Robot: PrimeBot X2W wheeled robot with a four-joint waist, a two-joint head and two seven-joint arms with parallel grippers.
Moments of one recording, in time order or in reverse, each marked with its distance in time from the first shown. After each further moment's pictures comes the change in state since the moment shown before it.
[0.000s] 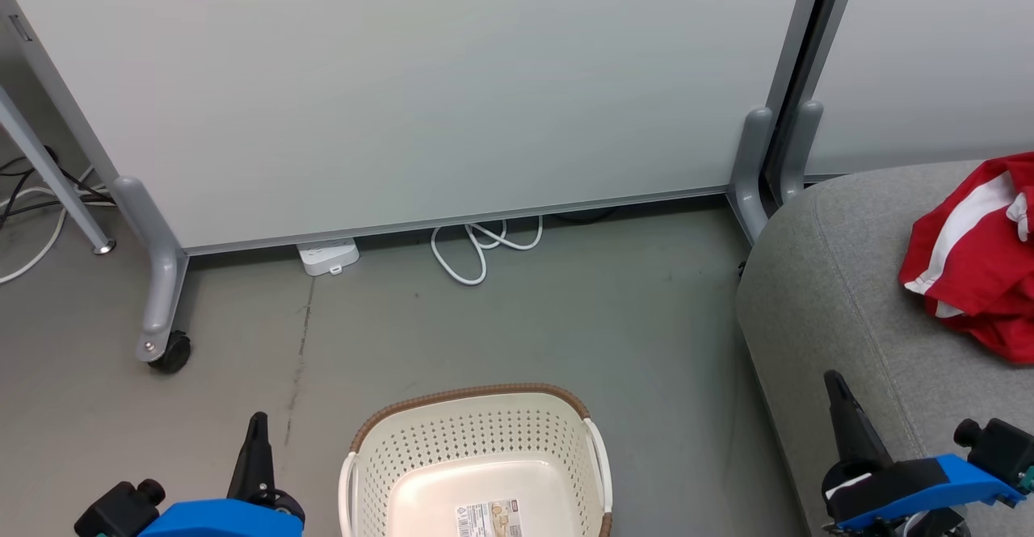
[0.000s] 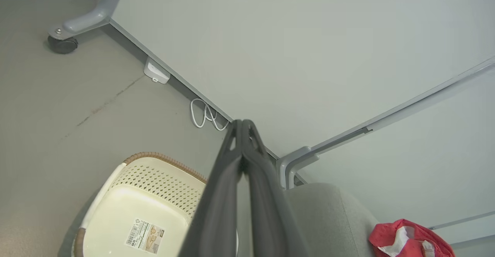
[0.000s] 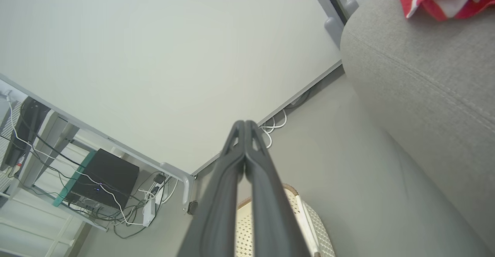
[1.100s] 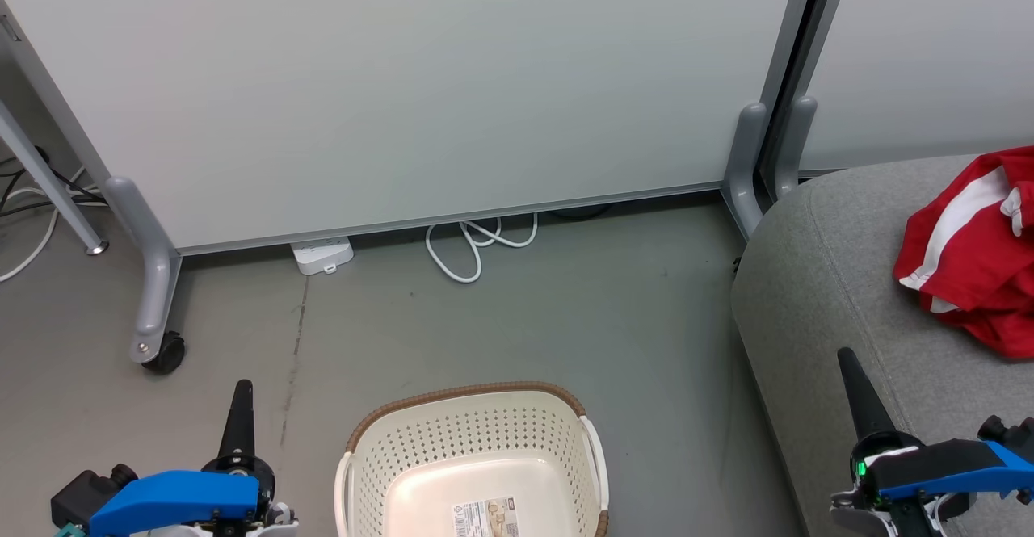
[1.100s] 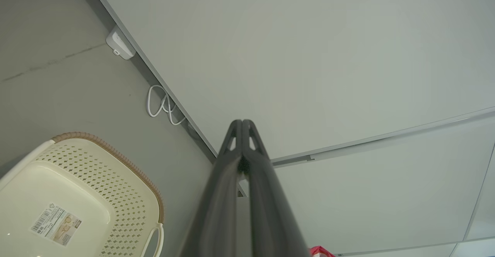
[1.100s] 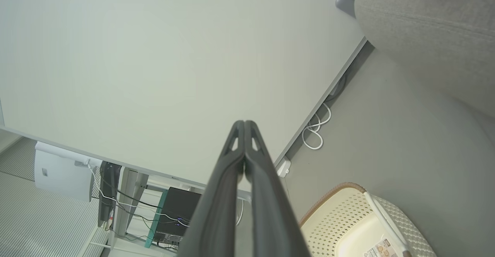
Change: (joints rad) left arm -0.048 -0.012 0.059 -0.045 -0.328 0.000 0.098; right arm -0.033 0.004 -0.030 -0.014 0.395 0.000 0.066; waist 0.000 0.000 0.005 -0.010
